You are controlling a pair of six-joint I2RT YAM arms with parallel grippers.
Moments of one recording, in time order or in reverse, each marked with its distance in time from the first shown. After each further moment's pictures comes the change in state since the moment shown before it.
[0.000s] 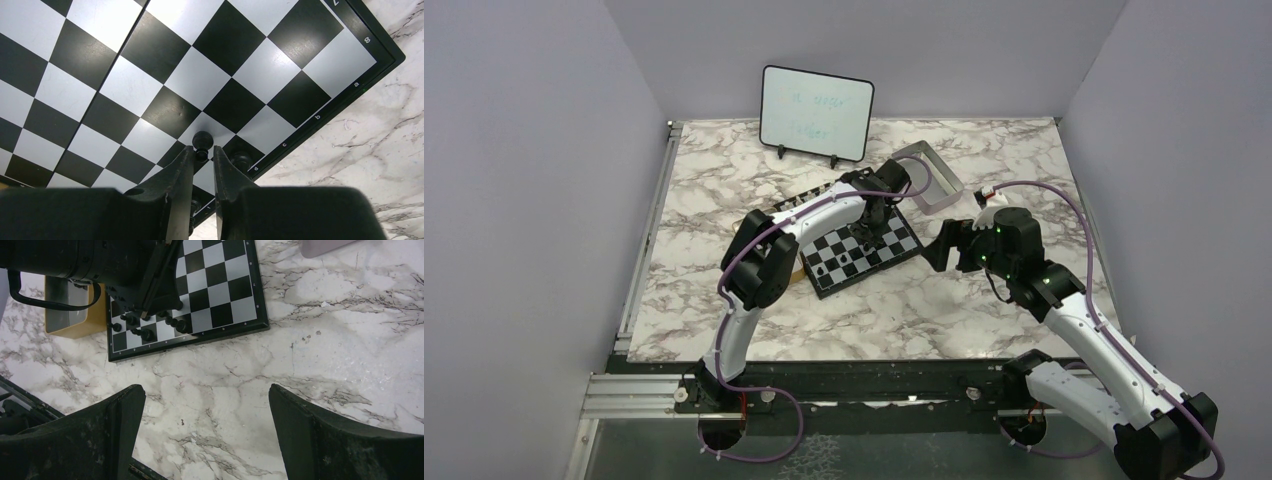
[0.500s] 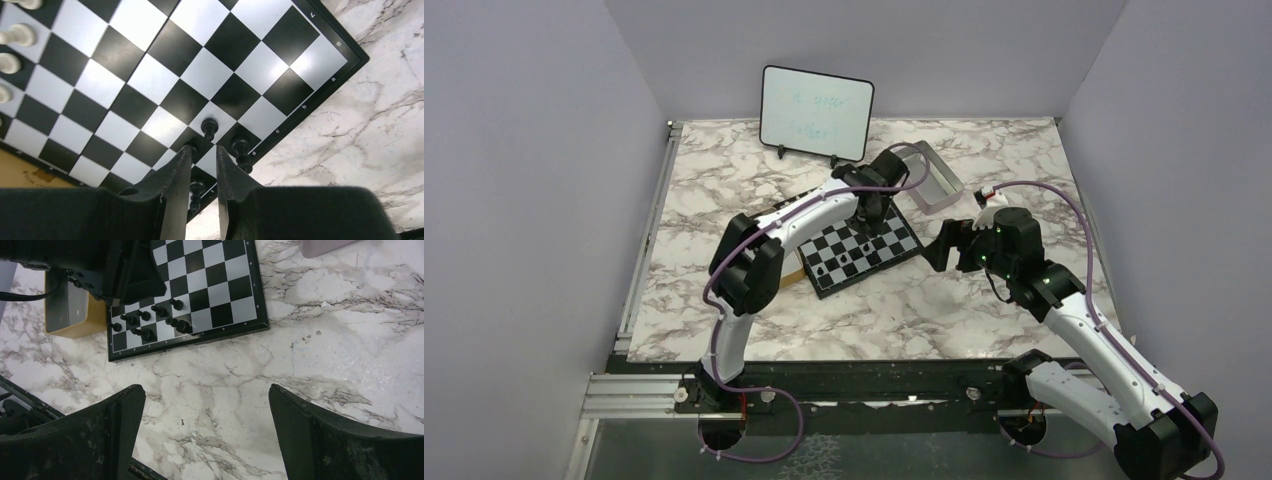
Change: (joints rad) left arm 0.001 -0.063 0.002 -0.005 -0.020 0.000; right arm 0.000 0.000 0.000 0.000 0.000 0.000
